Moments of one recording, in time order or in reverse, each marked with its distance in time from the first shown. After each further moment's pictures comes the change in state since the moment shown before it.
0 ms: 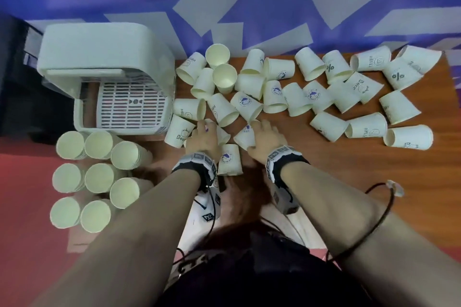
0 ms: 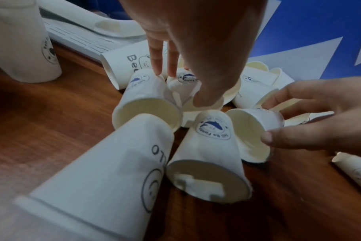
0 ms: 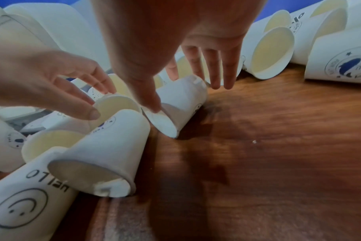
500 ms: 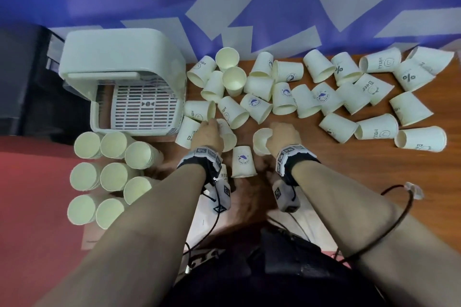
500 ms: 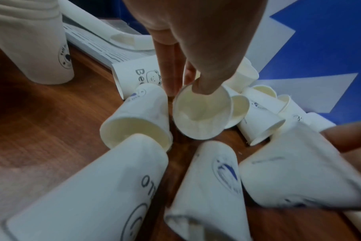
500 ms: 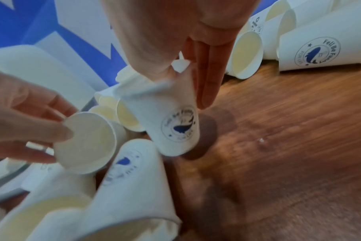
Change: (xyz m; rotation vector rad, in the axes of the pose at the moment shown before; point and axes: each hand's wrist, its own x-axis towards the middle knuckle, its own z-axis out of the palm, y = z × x) left_hand 0.008 -0.002 -0.028 -0.123 -0.035 -0.134; right_hand -0.002 0.002 -0.022 0.161 0.044 0.172
